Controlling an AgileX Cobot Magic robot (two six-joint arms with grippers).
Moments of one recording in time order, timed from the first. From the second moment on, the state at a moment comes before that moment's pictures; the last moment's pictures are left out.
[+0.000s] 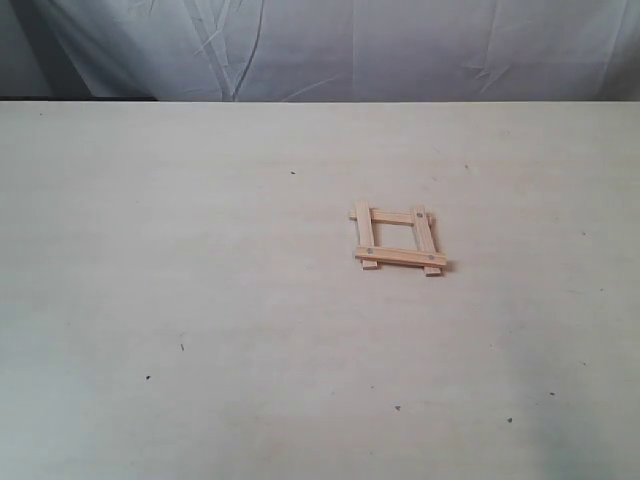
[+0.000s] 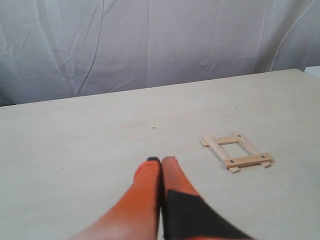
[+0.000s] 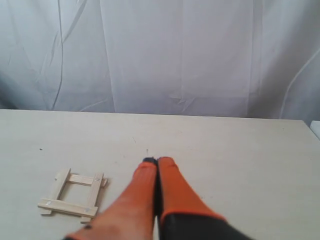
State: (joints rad) left arm -0.07 0.36 -0.41 -0.59 0.45 0.48; right arm -0.02 0.13 -0.41 0.23 0.54 -0.18
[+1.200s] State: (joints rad) left arm -0.07 0.35 -0.41 -0.59 0.45 0.48; right arm -0.10 0.01 0.00 0.09 0.38 -0.09
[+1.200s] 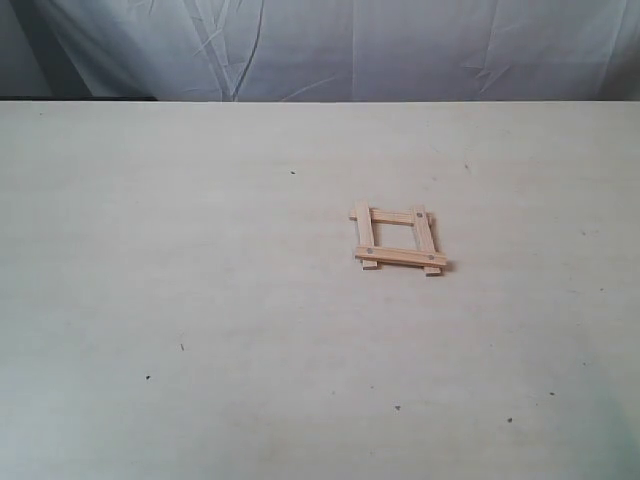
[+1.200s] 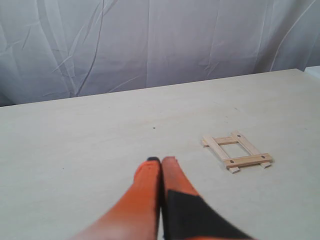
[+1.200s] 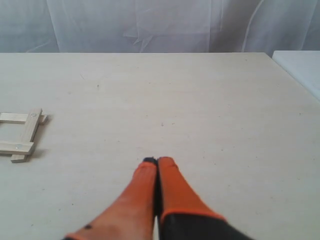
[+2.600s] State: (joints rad) left arm -0.07 0.01 -0.02 -0.34 0.28 0.48; right arm -0.10 0.01 0.00 0.10 0.37 -0.09
